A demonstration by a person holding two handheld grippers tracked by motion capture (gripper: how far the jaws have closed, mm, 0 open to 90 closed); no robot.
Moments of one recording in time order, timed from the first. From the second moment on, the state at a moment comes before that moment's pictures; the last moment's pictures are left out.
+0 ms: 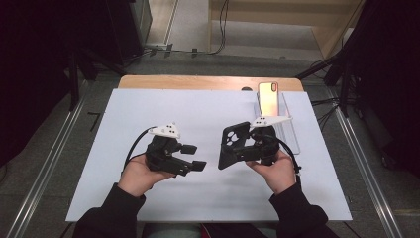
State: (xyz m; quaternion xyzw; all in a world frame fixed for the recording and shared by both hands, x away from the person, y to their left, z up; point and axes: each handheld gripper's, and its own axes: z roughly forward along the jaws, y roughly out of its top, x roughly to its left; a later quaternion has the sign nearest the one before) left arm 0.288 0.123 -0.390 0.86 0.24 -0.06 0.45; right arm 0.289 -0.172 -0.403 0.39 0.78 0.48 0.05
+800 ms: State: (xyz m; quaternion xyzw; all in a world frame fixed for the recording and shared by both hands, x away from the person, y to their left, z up) left arm 0.267 0.171 -0.426 0.87 0.23 -0.05 0.43; right arm 0.302 -0.223 -0.368 0.41 0.76 0.49 0.06
